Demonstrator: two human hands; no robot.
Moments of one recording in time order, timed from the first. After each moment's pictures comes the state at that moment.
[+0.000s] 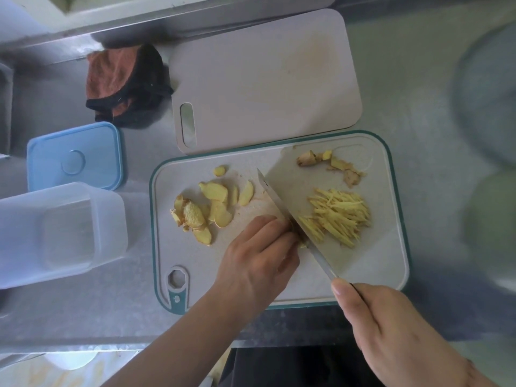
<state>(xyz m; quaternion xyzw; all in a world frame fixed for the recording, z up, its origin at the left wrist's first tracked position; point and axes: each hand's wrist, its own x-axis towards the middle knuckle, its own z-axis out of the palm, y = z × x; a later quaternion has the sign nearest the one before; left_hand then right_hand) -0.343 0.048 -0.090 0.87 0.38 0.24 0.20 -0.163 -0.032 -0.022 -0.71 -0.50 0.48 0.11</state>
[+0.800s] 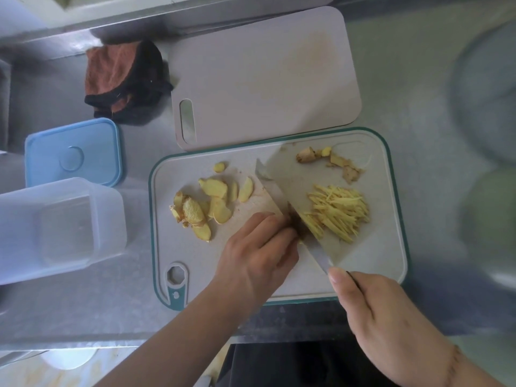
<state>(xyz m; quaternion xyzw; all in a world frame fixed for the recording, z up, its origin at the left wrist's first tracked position) -0.345 0.049 -0.092 0.87 0.38 0.25 0.20 -0.165 -0.028 -0.029 -0.71 -0.50 0.48 0.12</state>
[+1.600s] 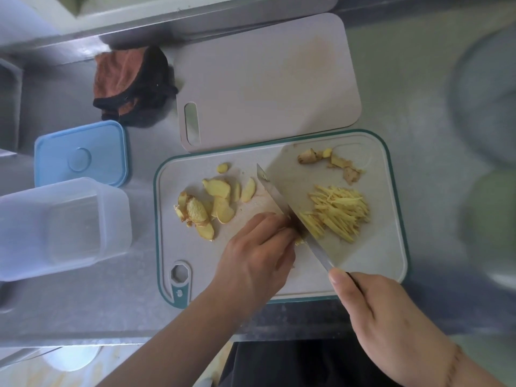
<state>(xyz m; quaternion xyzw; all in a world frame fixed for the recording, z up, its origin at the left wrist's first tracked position) -0.346 0.047 -0.082 0.86 0.39 0.23 0.22 -0.168 -0.030 -0.024 -0.71 -0.50 0.47 0.13</state>
